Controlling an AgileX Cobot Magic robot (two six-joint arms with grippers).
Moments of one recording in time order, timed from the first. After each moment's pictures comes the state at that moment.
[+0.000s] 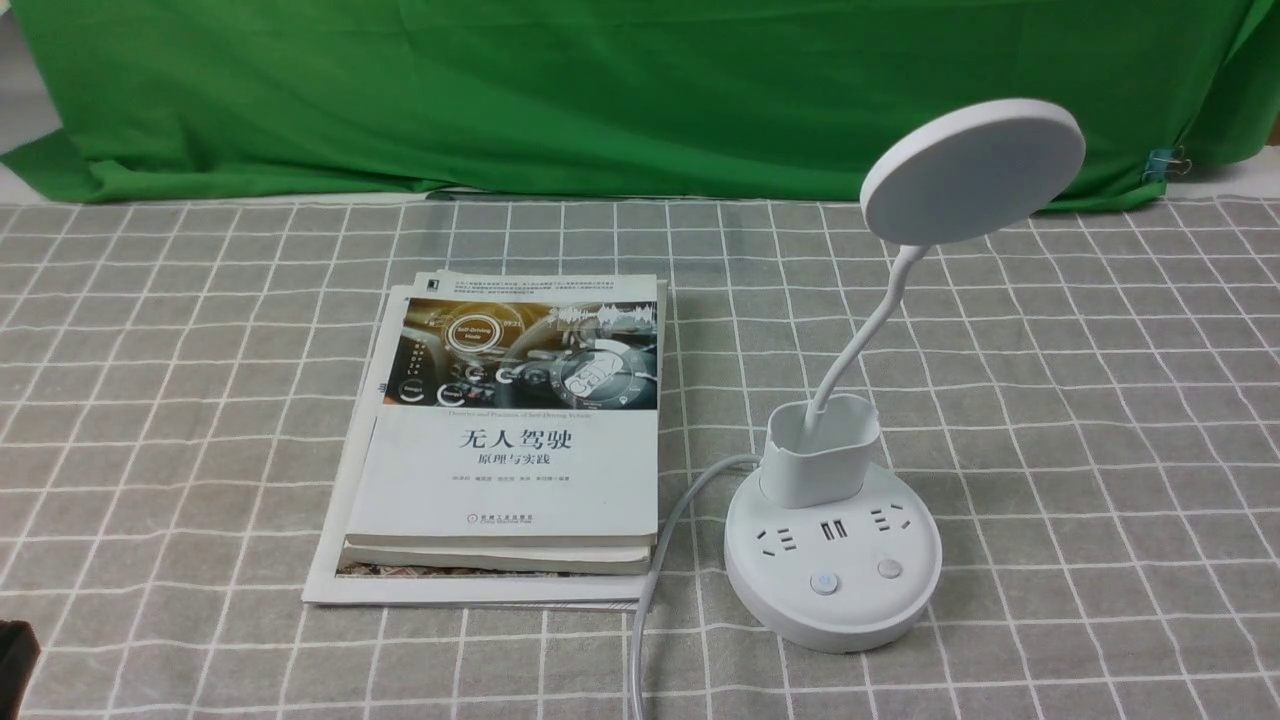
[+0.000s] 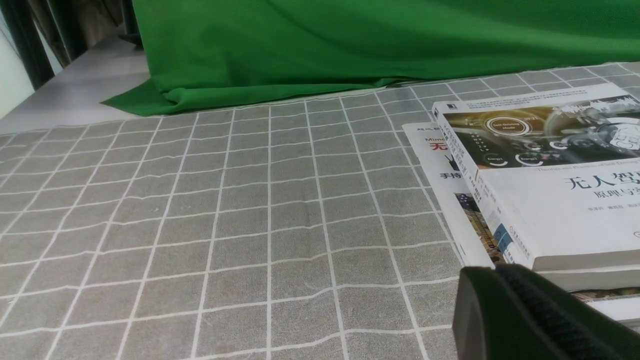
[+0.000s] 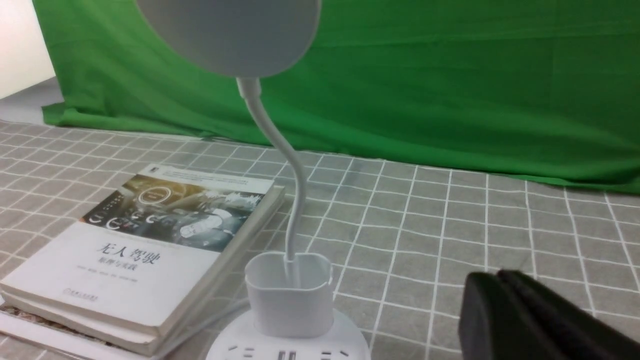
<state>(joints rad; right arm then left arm) 0.32 0.42 -0.34 0.25 0.16 -0.23 -0.01 0.00 0.01 -0.01 0.24 0.15</state>
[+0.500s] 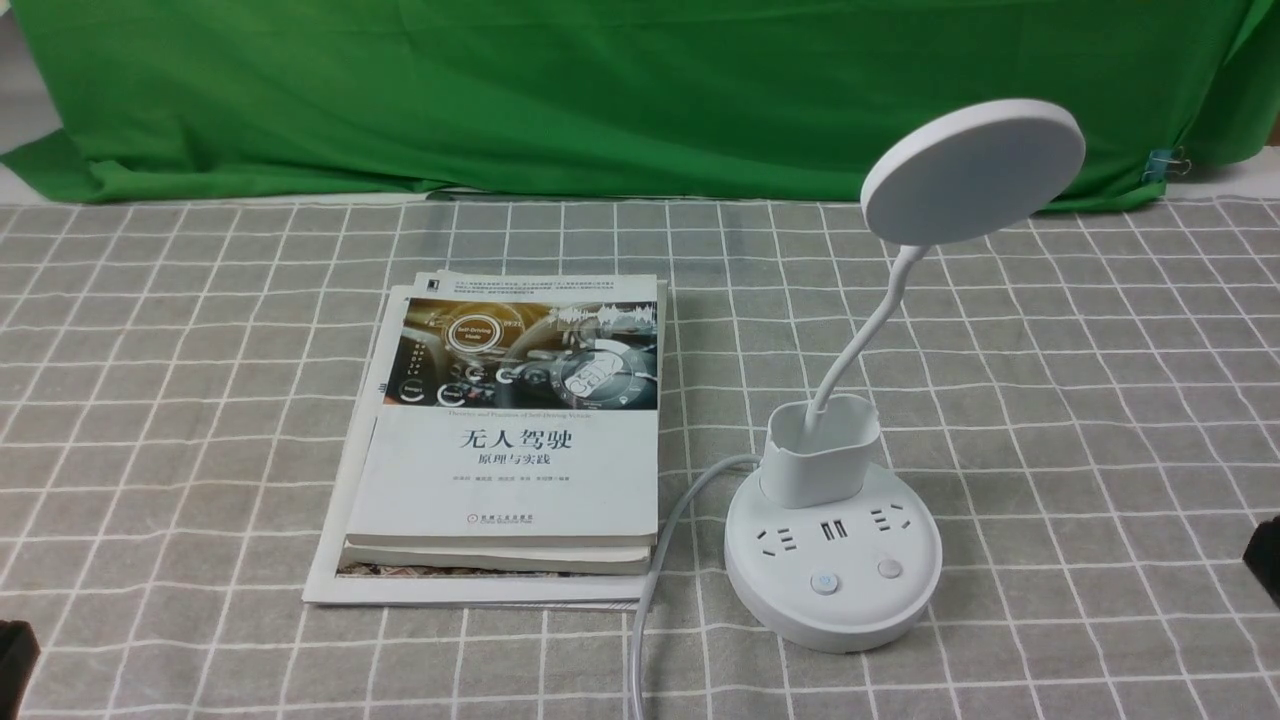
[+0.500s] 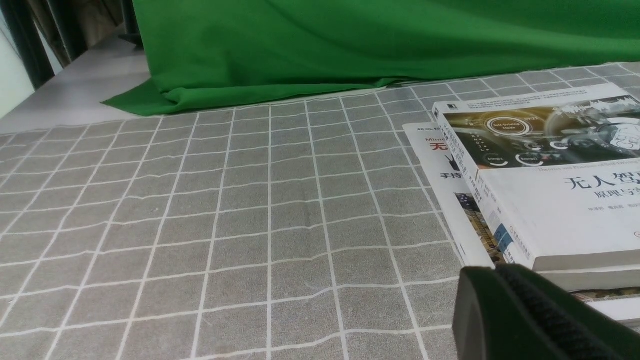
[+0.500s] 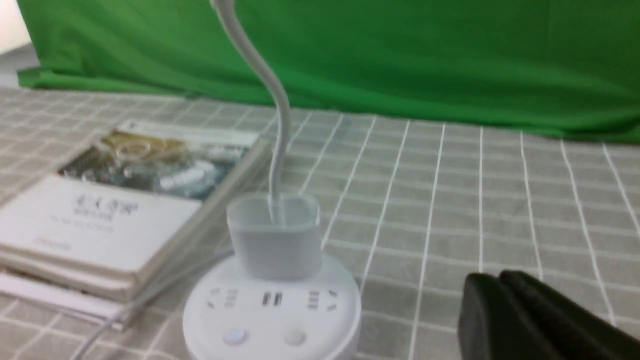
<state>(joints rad) 0.32 0.40 -0.19 0.25 0.09 -0.23 -0.01 0.00 0.01 -0.01 0.24 0.15</state>
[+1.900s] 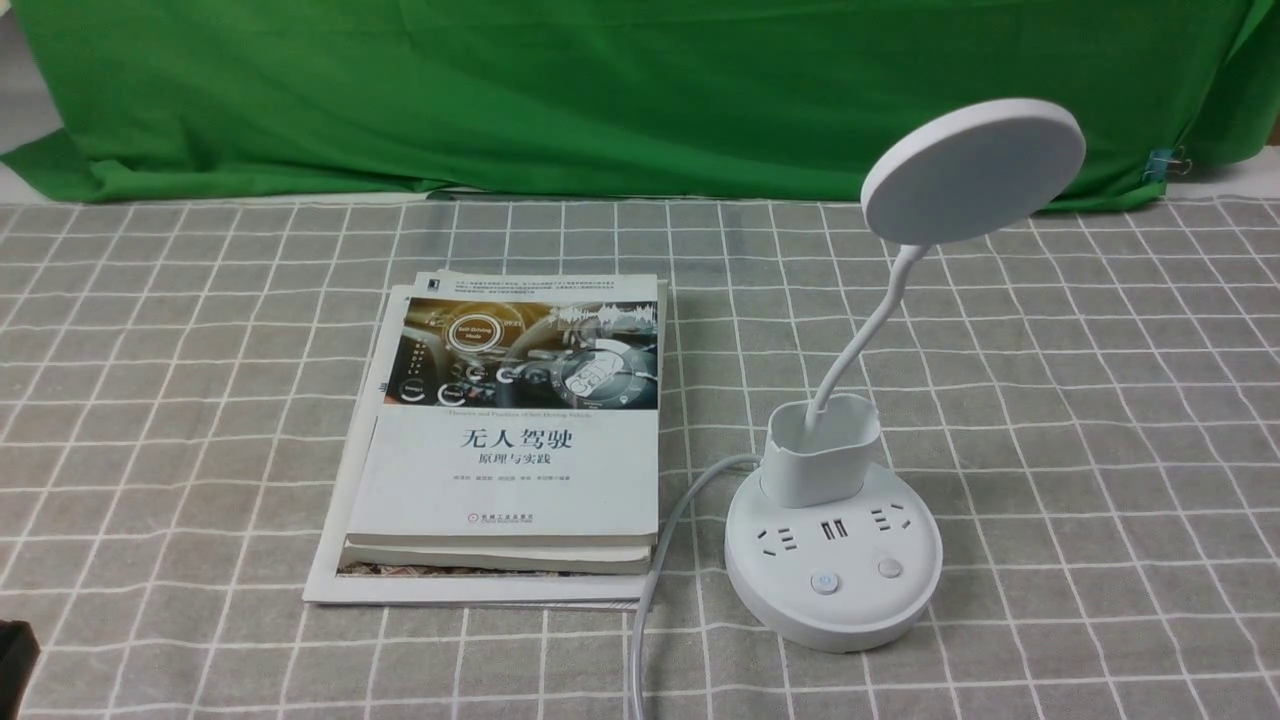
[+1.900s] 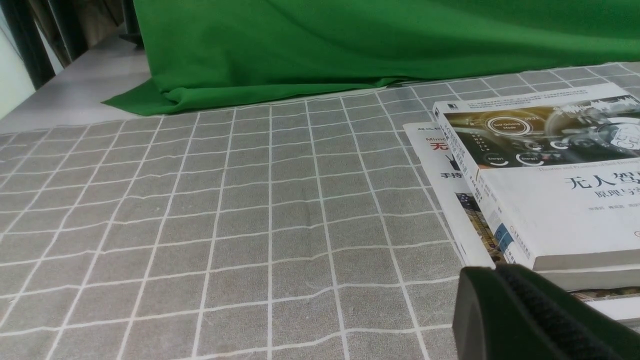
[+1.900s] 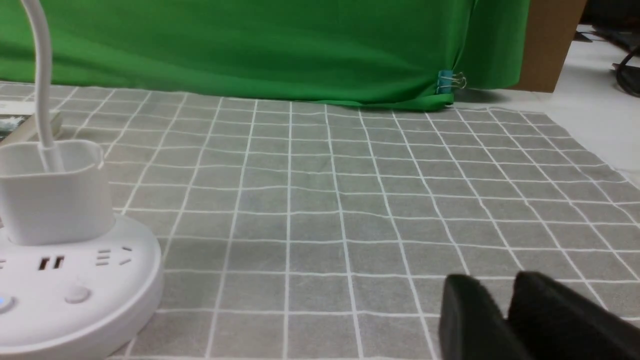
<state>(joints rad) -0.04 0.00 0.01 0.14 0.22 -0.23 -0.01 0.00 0.01 -0.01 0.24 0.15</state>
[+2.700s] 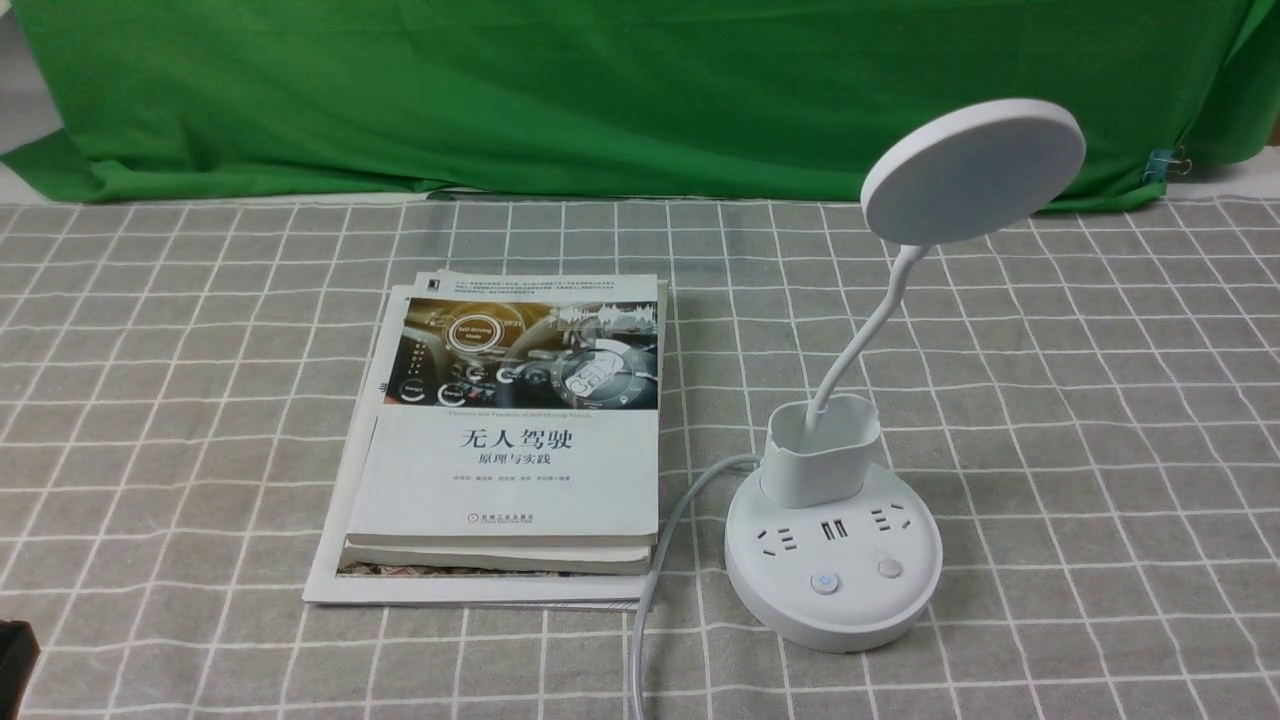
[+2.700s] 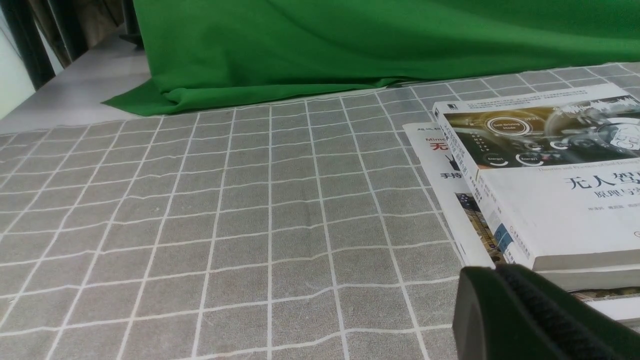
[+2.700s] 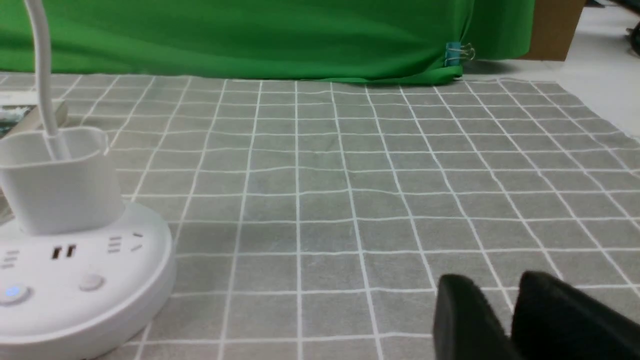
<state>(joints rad) -0.04 0.00 0.01 0.14 0.26 -0.16 -0.01 0.00 0.01 -0.01 0.24 0.15</state>
